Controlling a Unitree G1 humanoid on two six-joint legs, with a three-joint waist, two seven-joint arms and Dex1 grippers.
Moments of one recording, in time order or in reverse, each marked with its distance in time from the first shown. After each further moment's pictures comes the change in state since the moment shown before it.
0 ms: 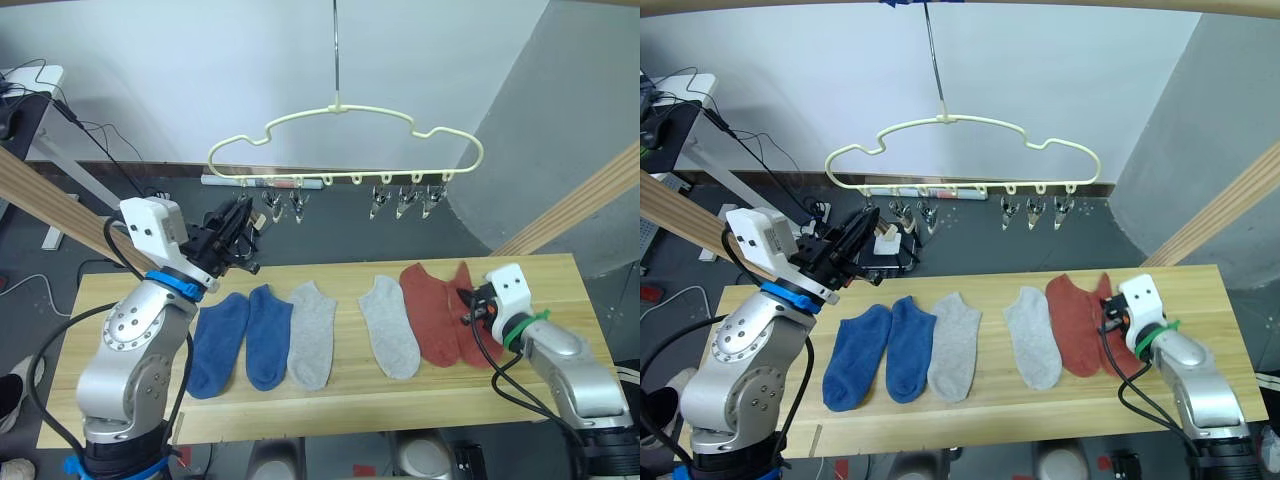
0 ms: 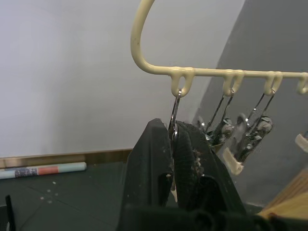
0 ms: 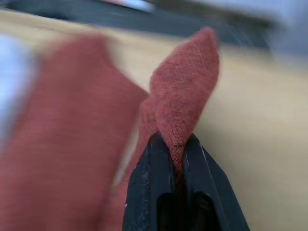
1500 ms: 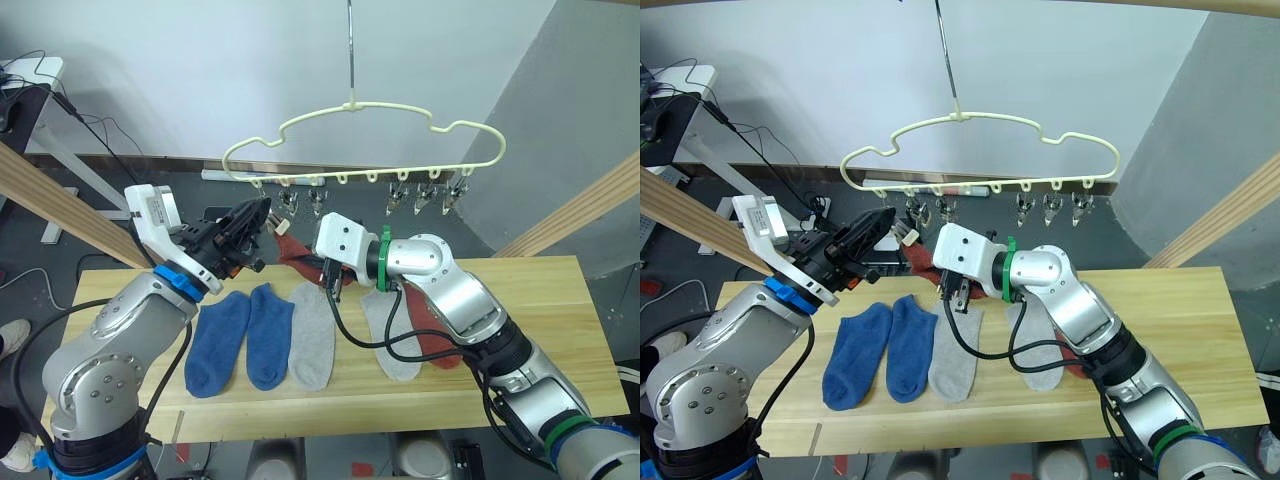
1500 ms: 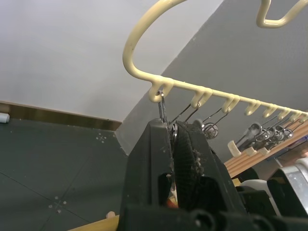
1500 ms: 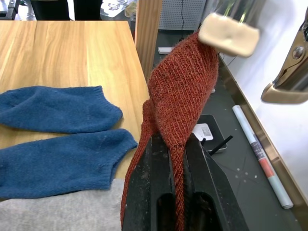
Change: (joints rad) left arm -0.055 0.082 0.061 -0.040 -0.539 0.238 0.225; right arm -0.643 0.305 0.507 0.058 -0.196 0.019 0.251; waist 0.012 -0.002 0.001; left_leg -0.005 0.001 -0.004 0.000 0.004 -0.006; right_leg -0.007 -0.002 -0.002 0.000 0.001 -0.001
